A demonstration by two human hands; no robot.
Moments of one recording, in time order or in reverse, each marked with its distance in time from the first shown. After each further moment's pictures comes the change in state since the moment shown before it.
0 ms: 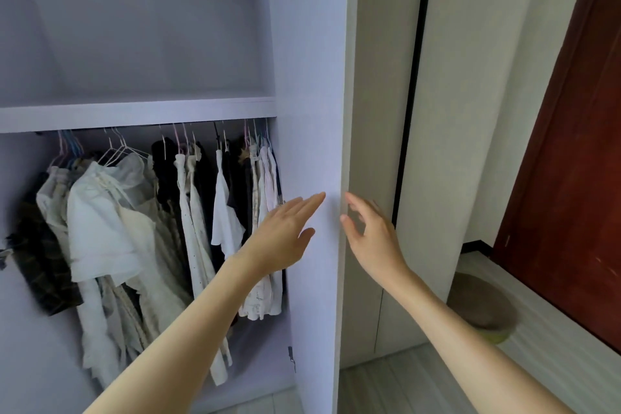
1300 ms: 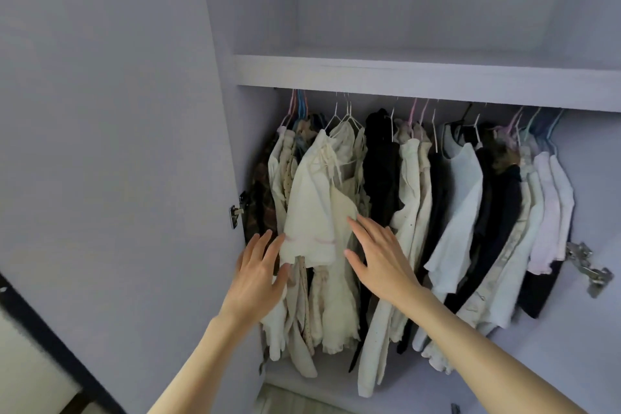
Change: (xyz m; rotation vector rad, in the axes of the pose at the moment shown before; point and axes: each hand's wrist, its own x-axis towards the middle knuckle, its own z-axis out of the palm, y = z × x) left_hand -0.231 -0.435 -0.065 0.119 0.251 -0.844; right_hand 0.129 -0.092 0.488 -0.363 -0.626 -0.431
